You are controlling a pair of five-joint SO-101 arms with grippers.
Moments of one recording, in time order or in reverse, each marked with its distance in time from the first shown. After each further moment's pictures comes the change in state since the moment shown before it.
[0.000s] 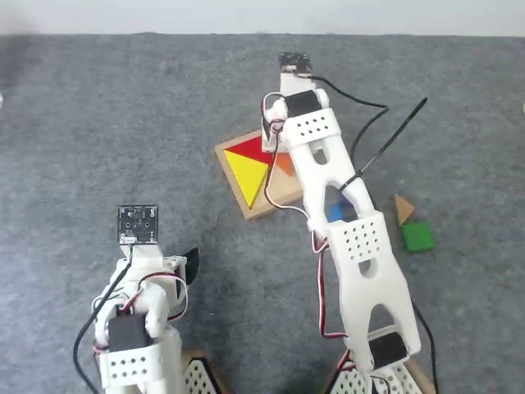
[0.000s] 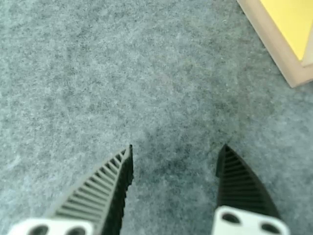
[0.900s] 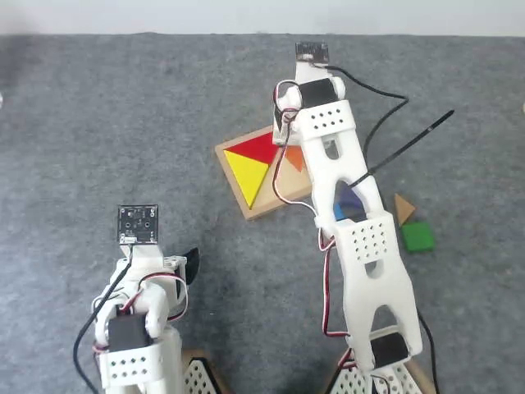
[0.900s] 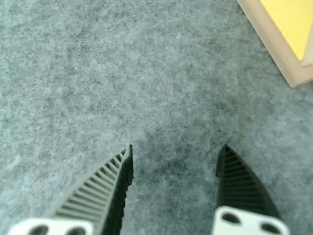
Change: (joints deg) left arm 0.0 0.0 0.0 0.0 0.0; right arm 1.8 -1.9 -4.7 7.6 0.8
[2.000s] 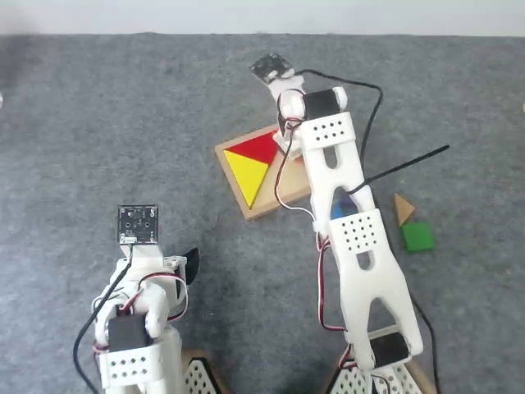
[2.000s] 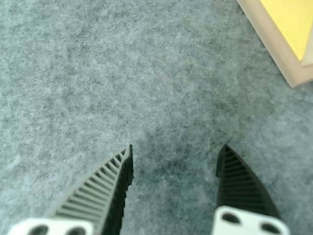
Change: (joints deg) left arm 0.0 0.0 0.0 0.0 0.0; right arm 1.2 16.9 -24.9 6.9 38.9
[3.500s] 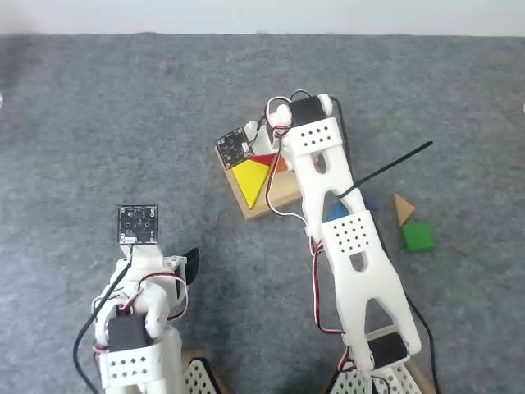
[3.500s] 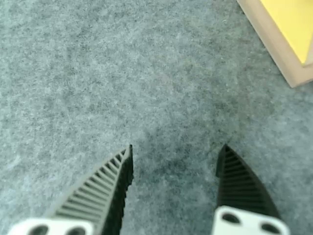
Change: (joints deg) left arm 0.0 0.0 0.0 0.0 0.0; right arm -2.9 1.8 -0.1 -1.4 73.9
